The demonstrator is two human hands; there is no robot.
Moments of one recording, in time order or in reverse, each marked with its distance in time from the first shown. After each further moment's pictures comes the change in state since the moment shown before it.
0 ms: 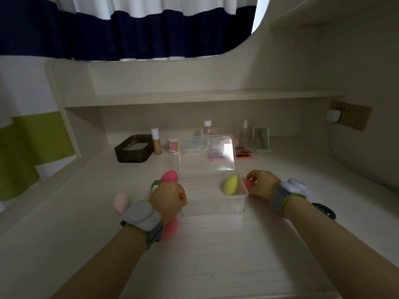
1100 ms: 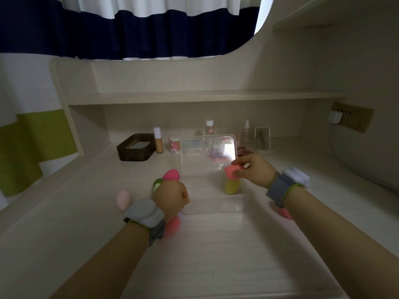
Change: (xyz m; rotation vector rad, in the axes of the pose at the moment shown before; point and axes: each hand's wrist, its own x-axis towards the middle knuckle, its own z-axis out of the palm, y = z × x) left_hand -0.001 -0.001 0.000 -0.022 -0.030 -0.021; right_hand -0.004 -0.040 -0.020 0.254 0.074 -0.242
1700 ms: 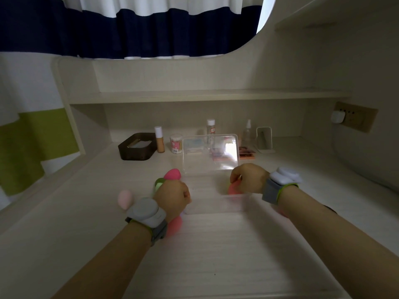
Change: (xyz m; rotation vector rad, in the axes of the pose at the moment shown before) left_hand -0.004 0.004 -0.004 -0.011 -0.017 0.005; right_hand -0.008 -0.012 0.010 -0.378 -0.197 -0.057
